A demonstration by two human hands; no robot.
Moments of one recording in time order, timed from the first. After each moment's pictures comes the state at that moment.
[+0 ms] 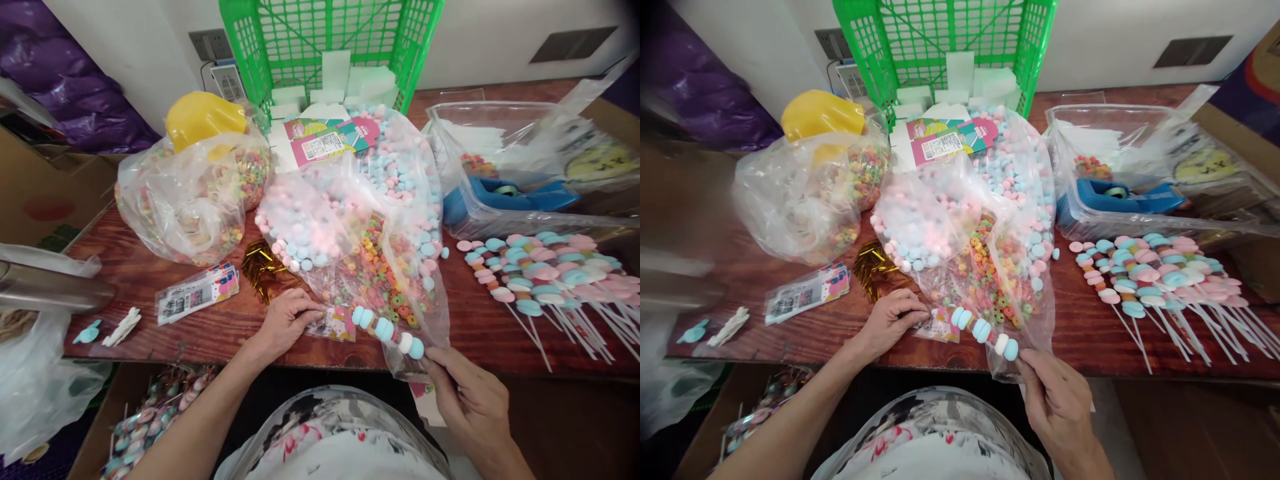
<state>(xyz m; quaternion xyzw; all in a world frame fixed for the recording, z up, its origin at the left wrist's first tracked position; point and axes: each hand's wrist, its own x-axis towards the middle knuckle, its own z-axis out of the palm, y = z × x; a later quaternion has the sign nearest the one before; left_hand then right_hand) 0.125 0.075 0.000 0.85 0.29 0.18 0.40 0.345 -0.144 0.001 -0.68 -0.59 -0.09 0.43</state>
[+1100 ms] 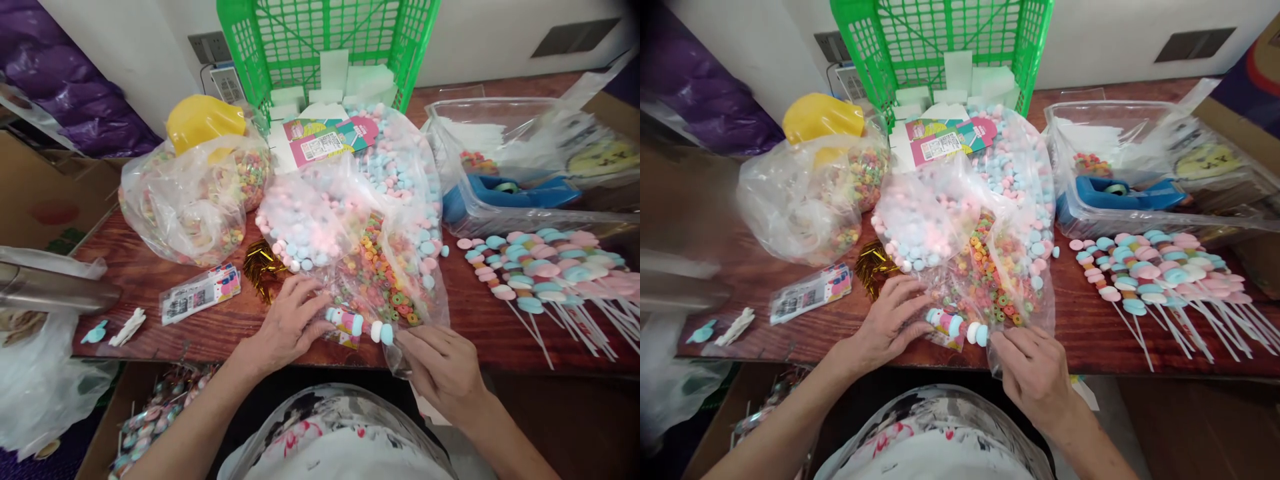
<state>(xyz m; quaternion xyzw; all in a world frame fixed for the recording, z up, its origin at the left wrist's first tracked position) 0.129 0.067 0.035 0.94 0.15 0.23 0.19 0.350 -0.108 0.023 -0.58 -0.73 -0.08 0.35</state>
